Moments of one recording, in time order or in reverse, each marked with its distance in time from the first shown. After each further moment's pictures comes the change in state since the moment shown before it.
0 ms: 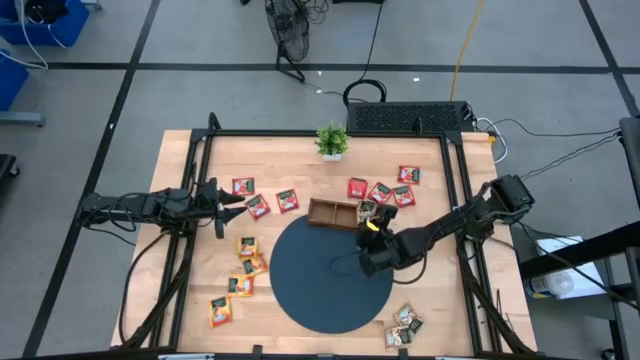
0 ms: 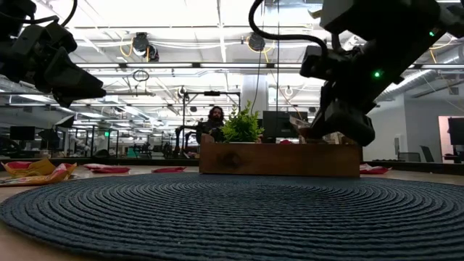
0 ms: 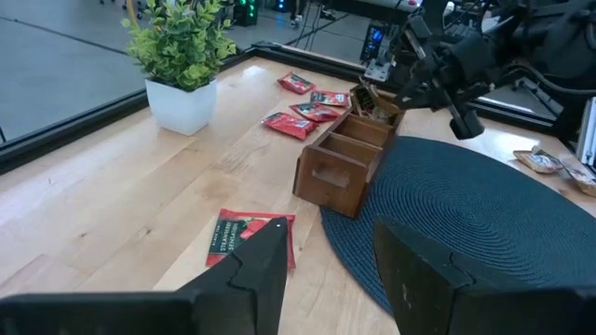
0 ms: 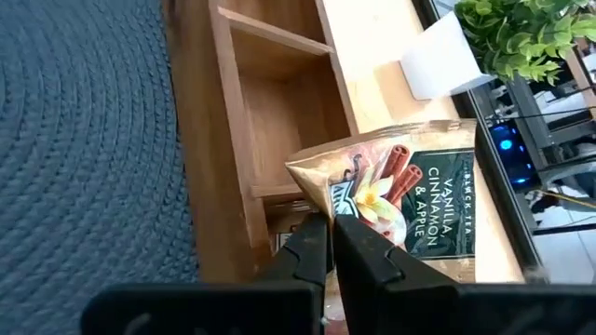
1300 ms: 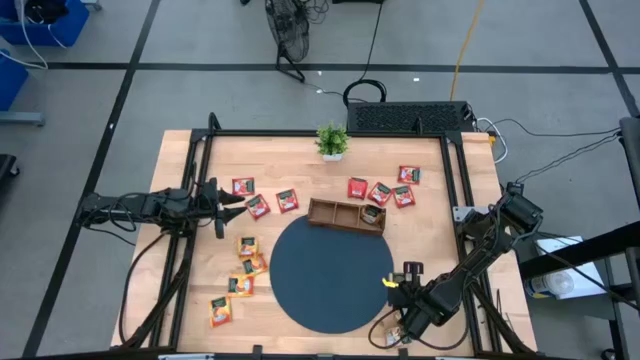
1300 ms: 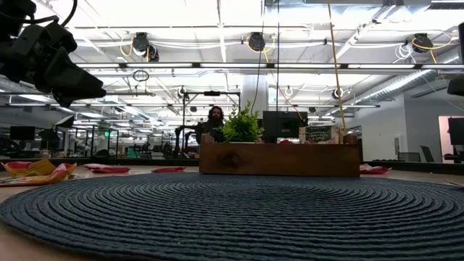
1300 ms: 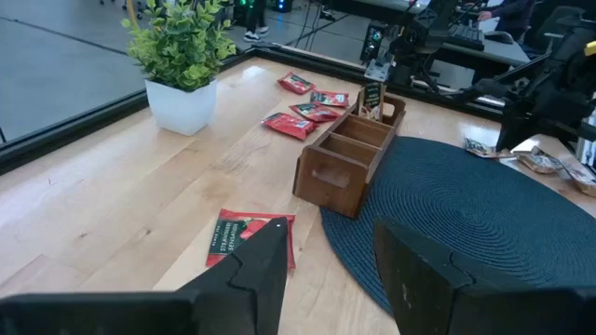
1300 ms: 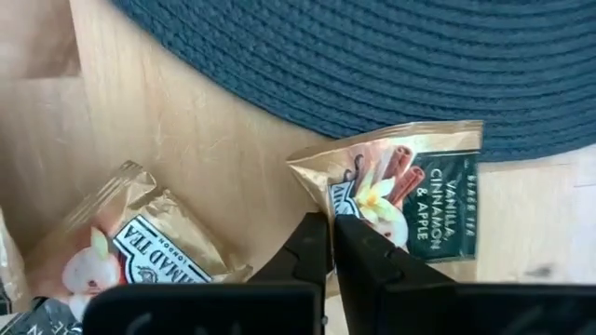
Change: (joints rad) left arm 0.000 0.000 0.000 0.000 0.000 0.000; right arm 0.475 0.060 0.143 -0.339 -0.659 0.476
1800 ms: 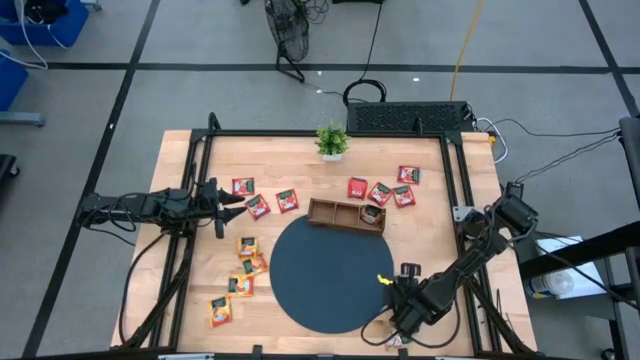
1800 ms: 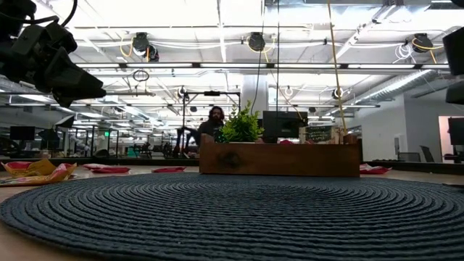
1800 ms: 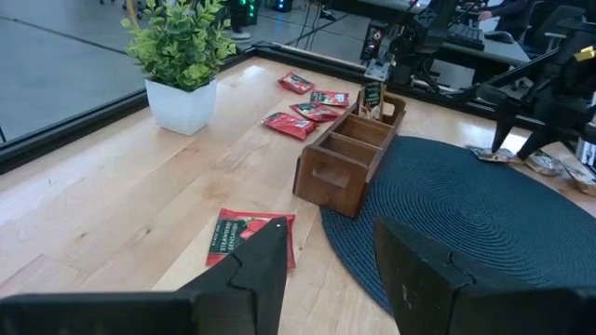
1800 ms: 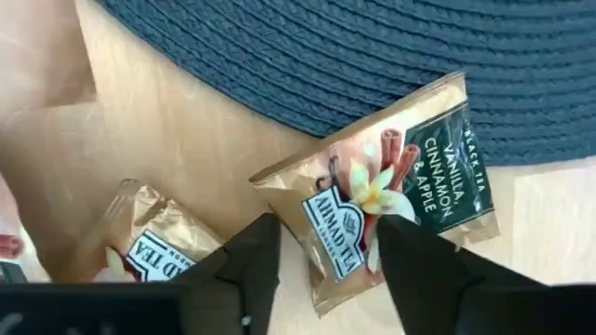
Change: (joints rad) left arm 0.000 0.000 0.000 0.000 0.000 0.000; right arm -0.053 0.046 0.005 -0.008 -0.081 0.004
